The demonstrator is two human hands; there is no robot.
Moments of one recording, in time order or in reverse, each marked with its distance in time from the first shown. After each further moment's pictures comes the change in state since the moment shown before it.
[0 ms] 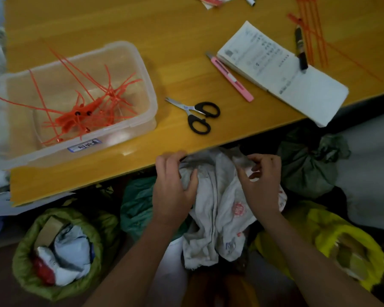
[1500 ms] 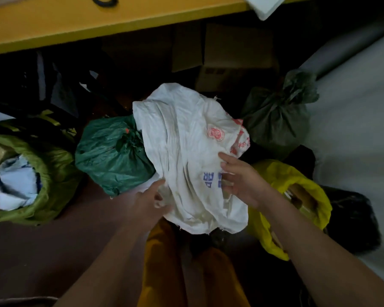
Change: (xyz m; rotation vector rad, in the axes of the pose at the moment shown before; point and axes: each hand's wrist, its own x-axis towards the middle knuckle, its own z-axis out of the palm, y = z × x) left_hand -0.243 0.007 0.114 -0.038 -0.694 -0.697; right_hand -0.084 0.155 -0.128 0.785 -0.754 1.061
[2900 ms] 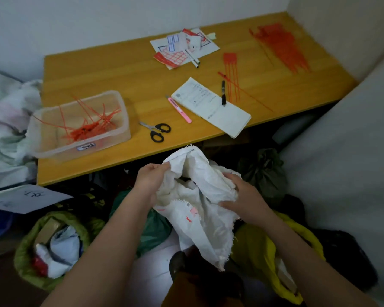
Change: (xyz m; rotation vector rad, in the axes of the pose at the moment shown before) left_hand -0.045 0.223 -0.218 -0.679 0.277 -0.177; right_hand -0.153 -0.120 0.113 -1.073 0.248 -0.575
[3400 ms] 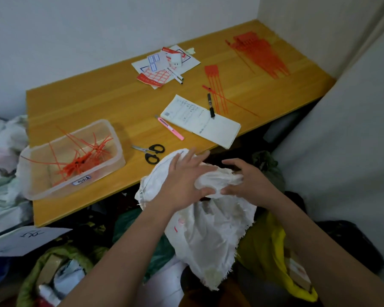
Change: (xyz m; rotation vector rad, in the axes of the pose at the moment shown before) left_hand -0.006 0.041 0.036 1.027 -0.428 1.239; right_hand 0.031 -0.035 -0.045 0.183 0.134 -0.023
